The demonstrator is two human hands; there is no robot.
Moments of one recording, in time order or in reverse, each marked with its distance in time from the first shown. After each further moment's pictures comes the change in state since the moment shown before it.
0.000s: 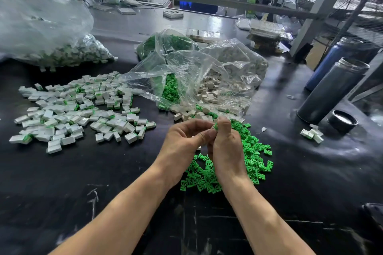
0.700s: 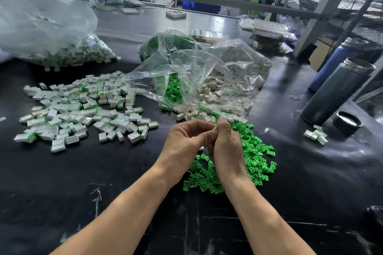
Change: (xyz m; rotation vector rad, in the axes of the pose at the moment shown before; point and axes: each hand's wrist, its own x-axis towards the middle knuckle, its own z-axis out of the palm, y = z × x) left_hand 0.001 0.001 -0.003 0.061 0.019 0.036; right_hand 0.006 0.011 0.000 -0.030 -0.056 -0.032
